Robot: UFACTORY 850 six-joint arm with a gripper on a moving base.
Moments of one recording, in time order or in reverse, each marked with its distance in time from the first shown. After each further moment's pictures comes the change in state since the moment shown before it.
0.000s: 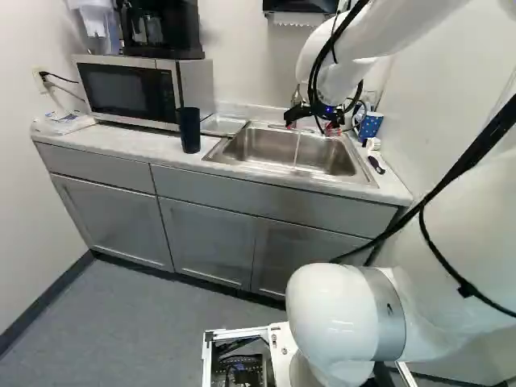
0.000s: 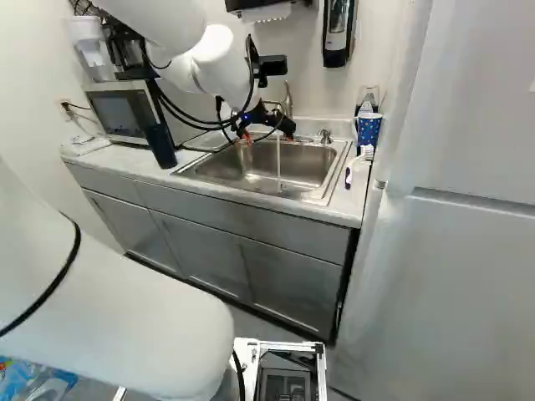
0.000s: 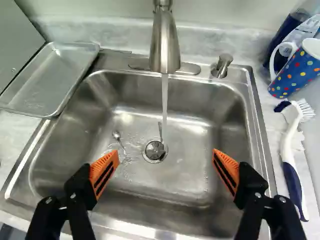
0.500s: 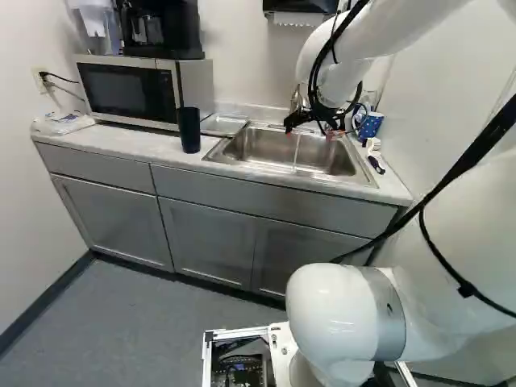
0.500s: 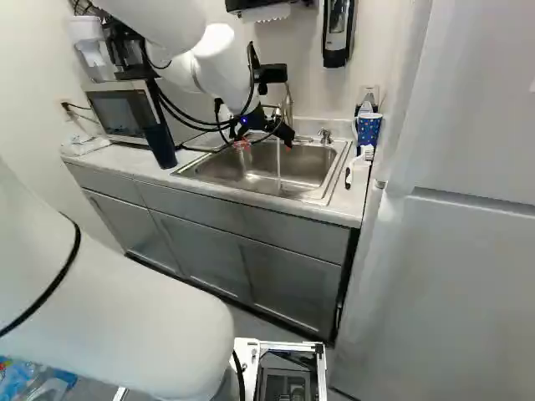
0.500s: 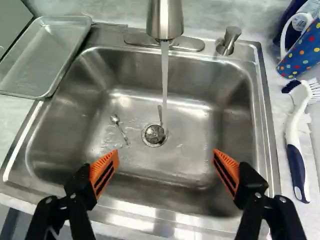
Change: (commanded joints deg) arm 0.0 0.0 0.0 0.0 -4.5 0.0
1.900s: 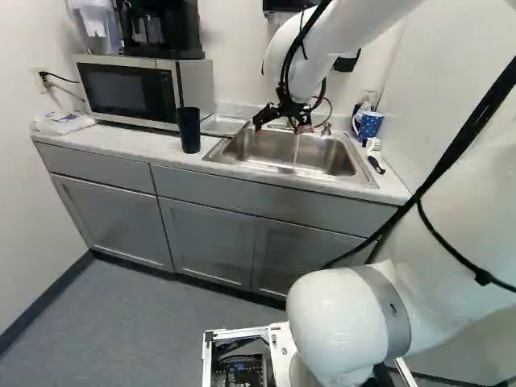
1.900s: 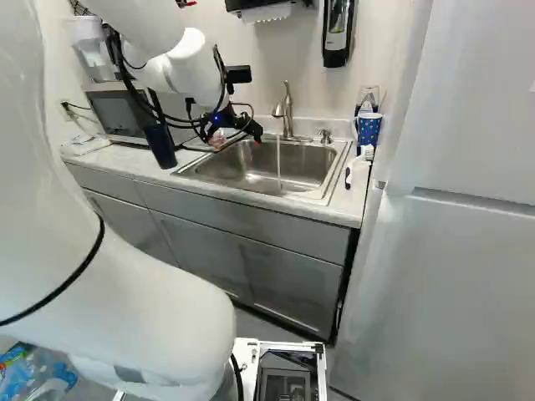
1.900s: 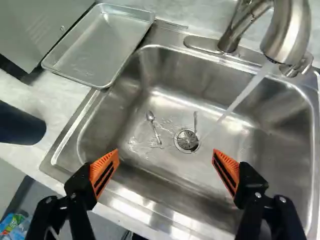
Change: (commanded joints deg) arm 12.9 -3.8 -3.4 0.0 0.0 0.0
